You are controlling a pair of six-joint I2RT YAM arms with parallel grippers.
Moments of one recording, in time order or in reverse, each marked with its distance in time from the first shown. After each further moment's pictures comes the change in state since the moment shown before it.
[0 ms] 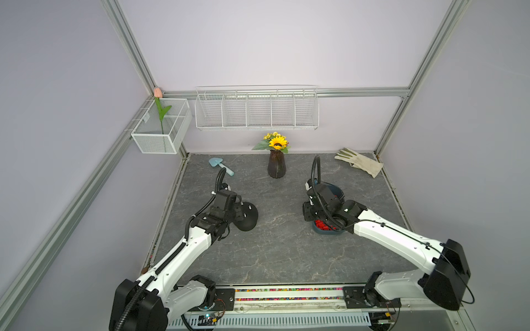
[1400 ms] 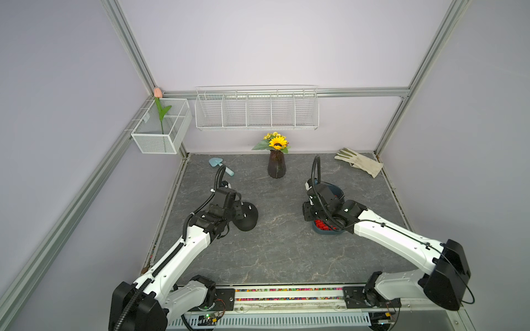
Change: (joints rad) left arm -0.003 0.009 0.058 -0.057 0.016 0.004; right arm 0.000 -0.001 0.000 0.003 0.000 -0.003
